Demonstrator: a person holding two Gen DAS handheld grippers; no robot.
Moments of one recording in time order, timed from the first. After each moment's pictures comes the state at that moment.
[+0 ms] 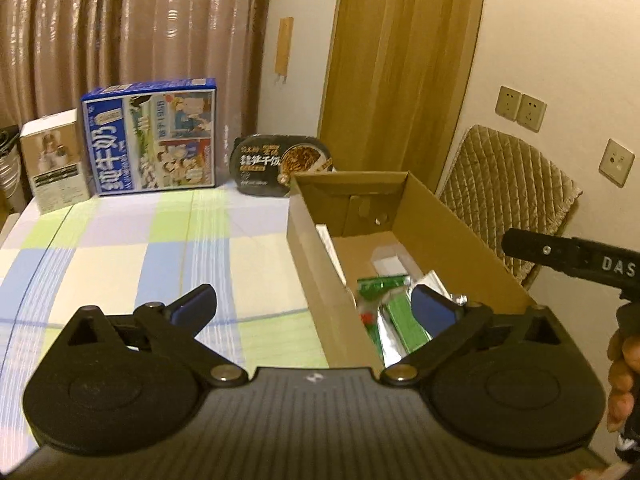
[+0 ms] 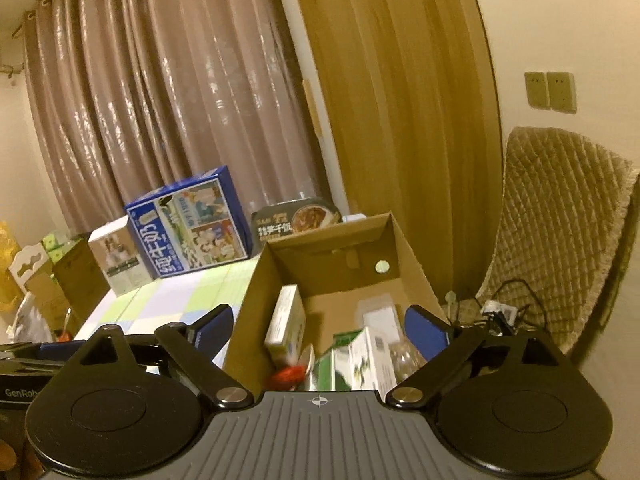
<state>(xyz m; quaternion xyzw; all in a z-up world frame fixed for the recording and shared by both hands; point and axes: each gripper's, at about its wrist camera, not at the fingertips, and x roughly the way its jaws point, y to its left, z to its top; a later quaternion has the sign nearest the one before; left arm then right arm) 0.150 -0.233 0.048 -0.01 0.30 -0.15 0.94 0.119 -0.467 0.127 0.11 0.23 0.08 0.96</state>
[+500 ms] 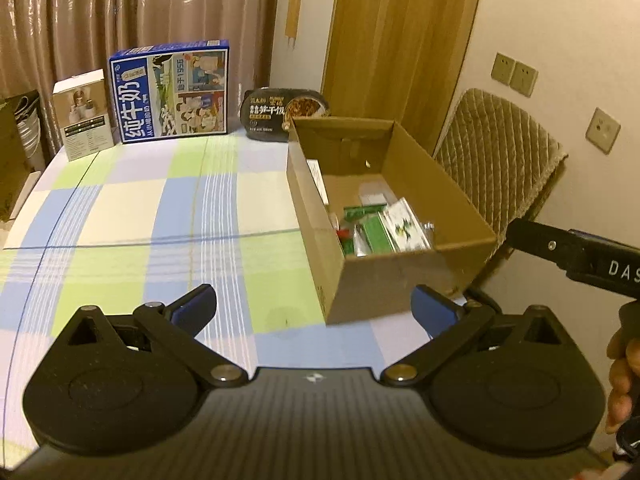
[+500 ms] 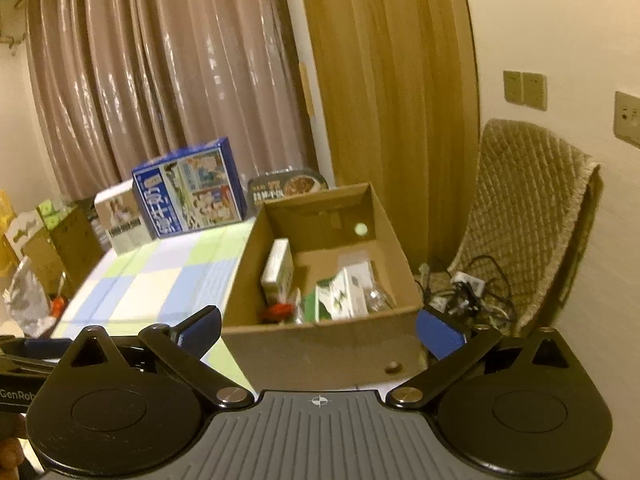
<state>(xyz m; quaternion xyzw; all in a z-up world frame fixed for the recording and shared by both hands) 0.054 -0.243 0.060 -0.01 0.36 -0.12 0.93 0.032 -0.463 0.142 0.07 0.27 0.06 0.96</state>
